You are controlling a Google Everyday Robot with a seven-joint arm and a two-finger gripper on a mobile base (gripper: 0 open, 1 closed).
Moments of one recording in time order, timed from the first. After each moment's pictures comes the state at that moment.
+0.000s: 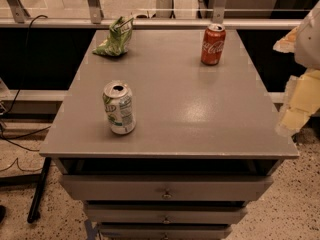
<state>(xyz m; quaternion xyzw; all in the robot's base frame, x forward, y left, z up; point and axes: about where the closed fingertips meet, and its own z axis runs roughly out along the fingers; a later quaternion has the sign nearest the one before) 0.438 -0.217 0.976 -0.60 0.78 -0.03 0.16</state>
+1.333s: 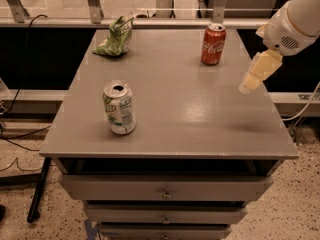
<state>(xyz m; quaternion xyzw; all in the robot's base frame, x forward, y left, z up) 0.593 -0.233 0.933 -0.54 0.80 -0.02 0.26</state>
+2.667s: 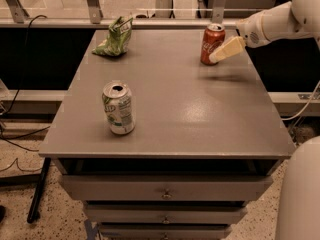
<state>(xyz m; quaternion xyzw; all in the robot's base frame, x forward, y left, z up) 0.778 -0.218 0.893 -0.44 0.77 0.11 0.45</state>
